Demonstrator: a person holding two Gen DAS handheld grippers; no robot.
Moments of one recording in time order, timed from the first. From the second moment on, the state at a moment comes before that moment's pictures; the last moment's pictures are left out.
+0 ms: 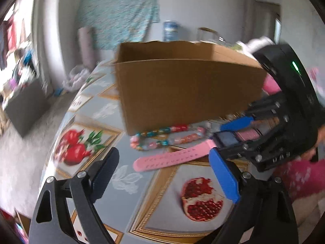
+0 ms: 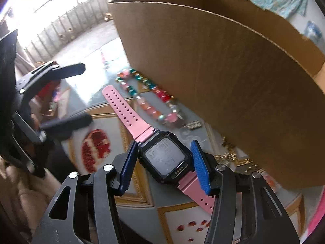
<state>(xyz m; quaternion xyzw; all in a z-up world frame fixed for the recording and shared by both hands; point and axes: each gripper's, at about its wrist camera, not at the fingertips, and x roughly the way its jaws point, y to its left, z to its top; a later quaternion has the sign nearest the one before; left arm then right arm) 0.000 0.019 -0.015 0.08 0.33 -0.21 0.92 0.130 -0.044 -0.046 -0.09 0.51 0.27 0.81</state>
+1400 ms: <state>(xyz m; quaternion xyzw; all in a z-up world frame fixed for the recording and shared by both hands) 0.056 -0.007 -0.044 0.11 0.42 -0.24 0.87 0.064 -0.050 -0.049 -0.17 0.48 0.21 0.84</state>
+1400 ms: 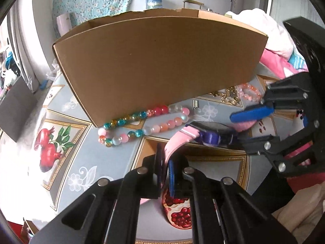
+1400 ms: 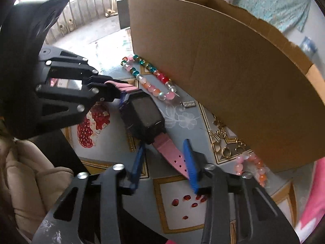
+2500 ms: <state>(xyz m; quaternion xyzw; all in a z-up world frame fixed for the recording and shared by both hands) 0.224 -0.042 0.075 0.14 0.50 -0.23 0.82 0.268 -0.135 0.012 0.03 0.57 0.26 0.78</state>
